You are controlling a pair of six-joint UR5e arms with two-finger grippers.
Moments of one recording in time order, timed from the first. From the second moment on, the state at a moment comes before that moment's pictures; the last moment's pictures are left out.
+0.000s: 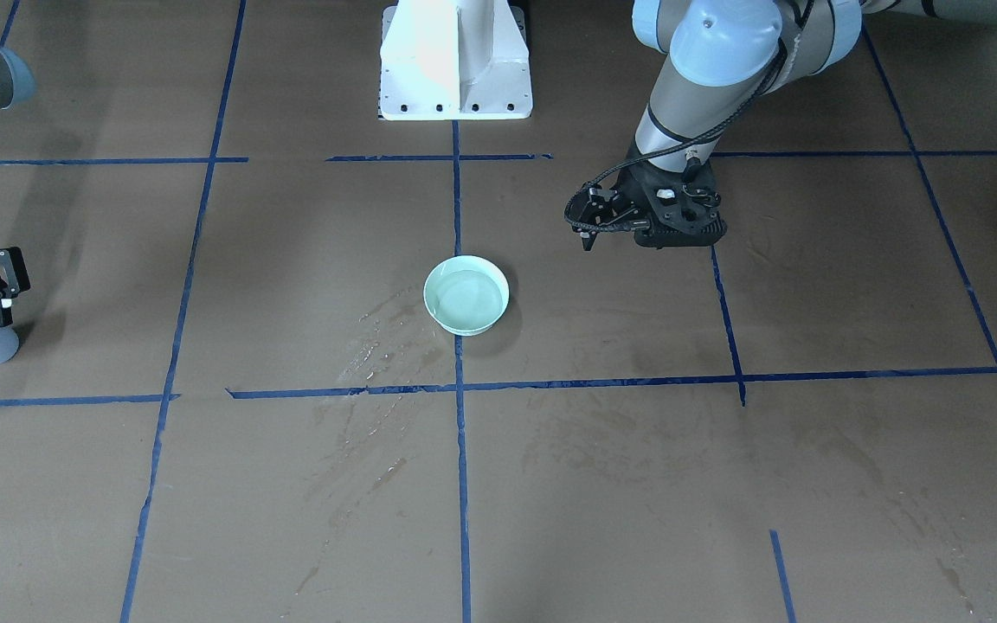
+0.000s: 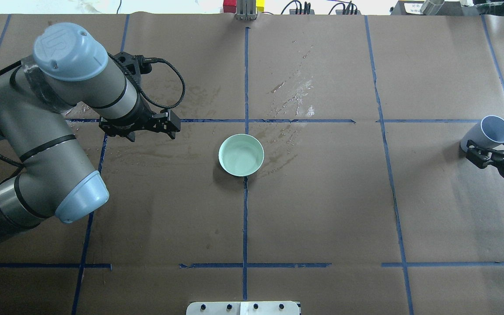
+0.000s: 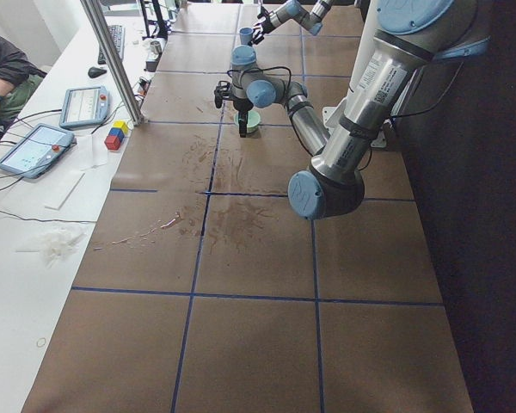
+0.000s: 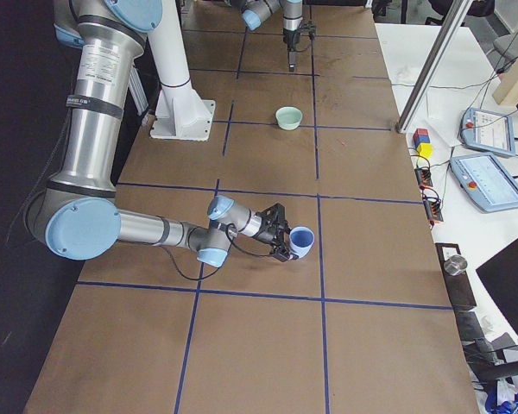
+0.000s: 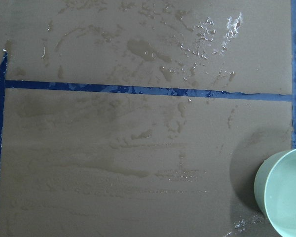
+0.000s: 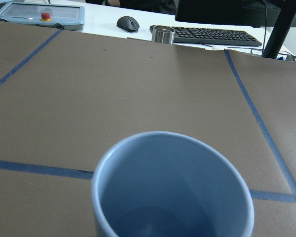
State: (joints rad) left arm -0.73 -2.11 -1.86 -1.51 -2.04 -1.13; right arm 0.64 -1.81 1.46 -0.20 1.13 0.99
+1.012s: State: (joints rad) left arm -0.73 -2.11 -1.86 -1.51 -2.04 -1.13; right arm 0.63 -1.75 1.39 -0.20 1.09 0.99
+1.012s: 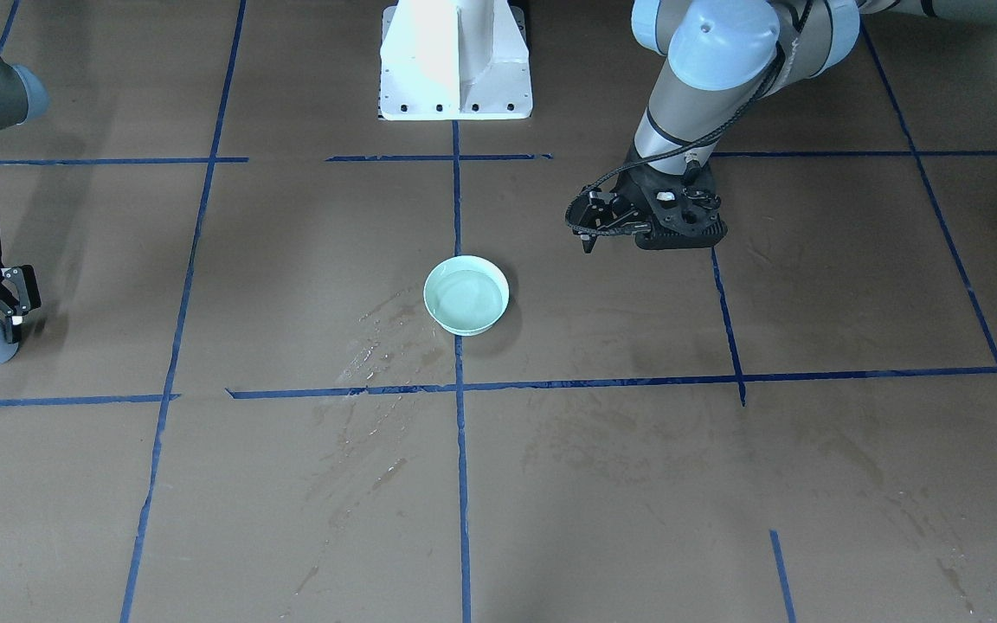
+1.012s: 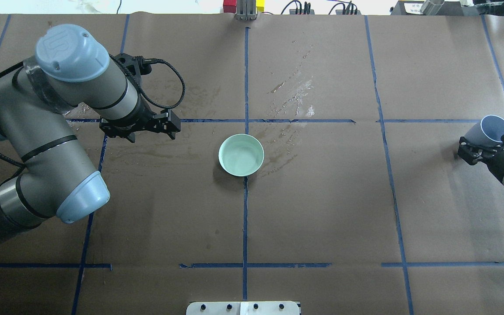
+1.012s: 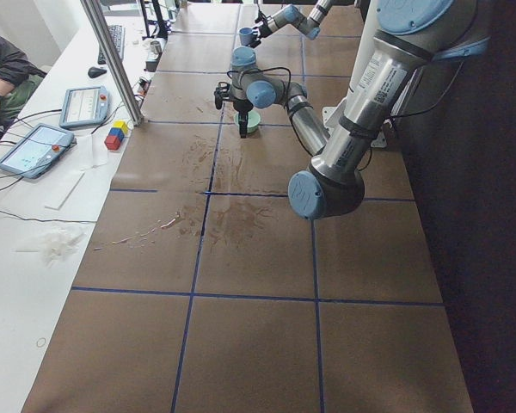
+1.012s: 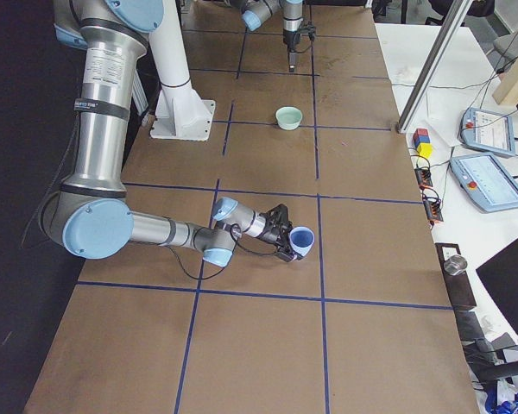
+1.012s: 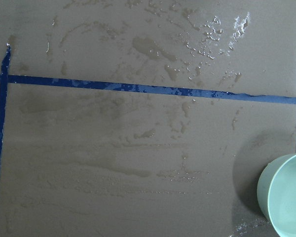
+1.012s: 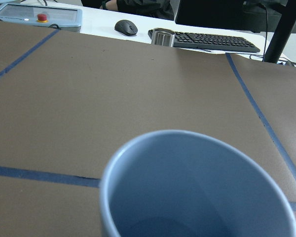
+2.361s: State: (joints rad) left arm -0.73 -2.11 -1.86 -1.51 -2.04 -1.13; right arm 0.63 -1.74 1.44 -0.13 1.06 0.97
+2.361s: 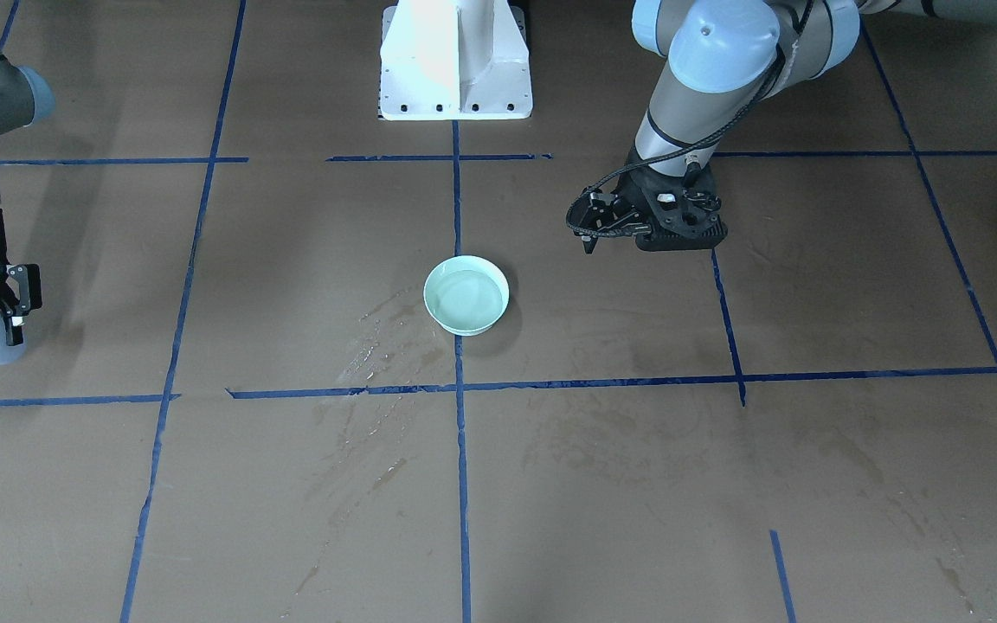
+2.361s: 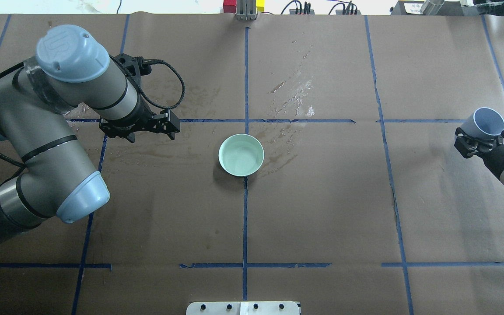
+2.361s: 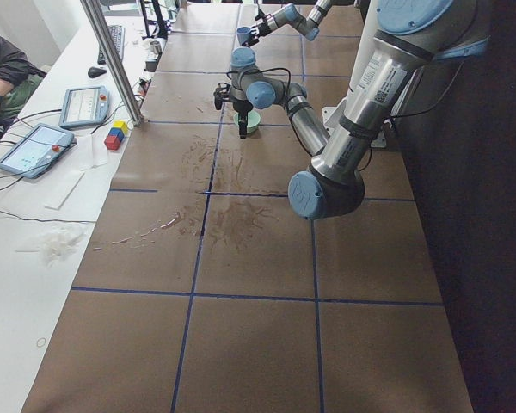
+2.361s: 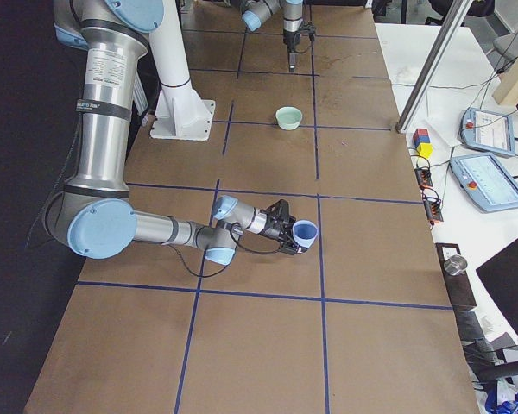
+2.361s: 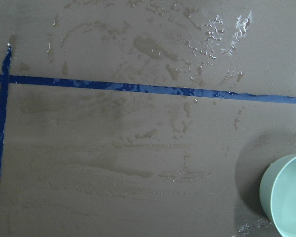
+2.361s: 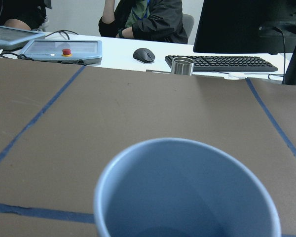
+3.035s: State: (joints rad) left arm -0.73 -2.11 -1.86 -1.51 -2.04 -1.13; right arm 0.63 -1.62 1.50 -0.15 1.06 0.70
